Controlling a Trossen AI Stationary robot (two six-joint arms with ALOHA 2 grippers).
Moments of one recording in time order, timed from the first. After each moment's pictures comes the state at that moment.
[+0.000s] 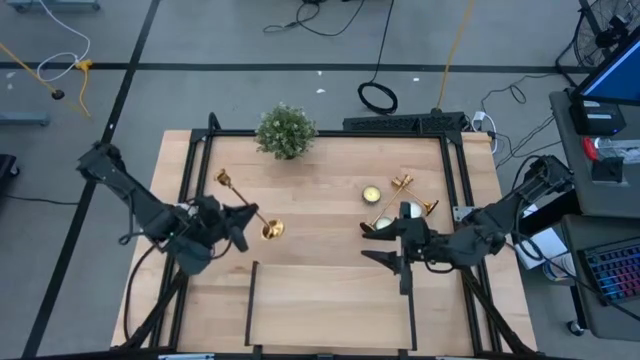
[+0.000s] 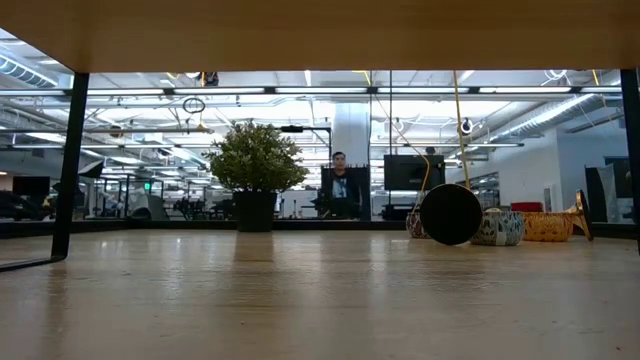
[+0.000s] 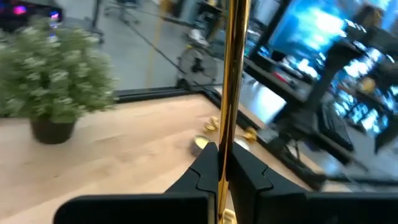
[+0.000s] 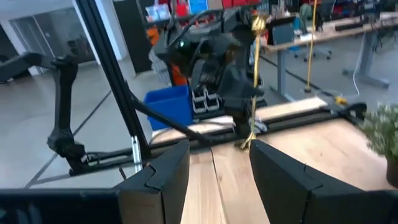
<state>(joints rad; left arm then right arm) -0.71 1.06 0.89 -0.46 -1.26 -1.09 0.62 1.24 1.21 -0.09 0.68 0.32</state>
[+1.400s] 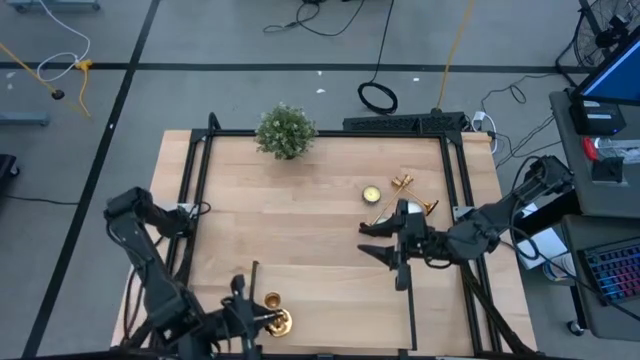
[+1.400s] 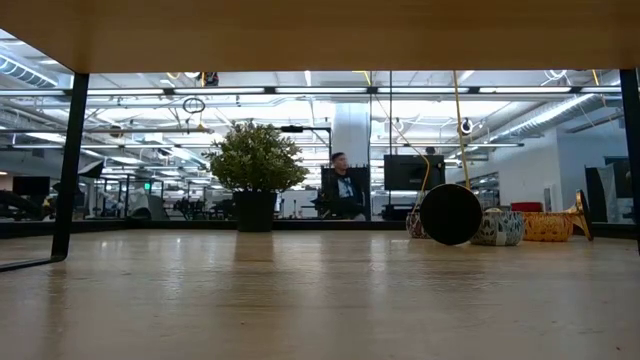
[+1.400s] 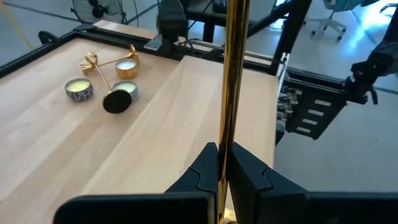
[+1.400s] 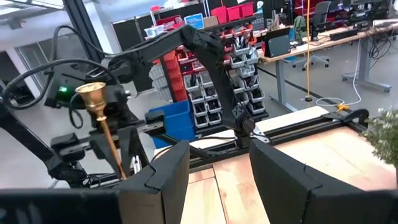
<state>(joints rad) -0.97 1.74 1.62 -0.70 -0.99 -0.91 0.60 1.24 1.16 0.03 0.68 0.32</state>
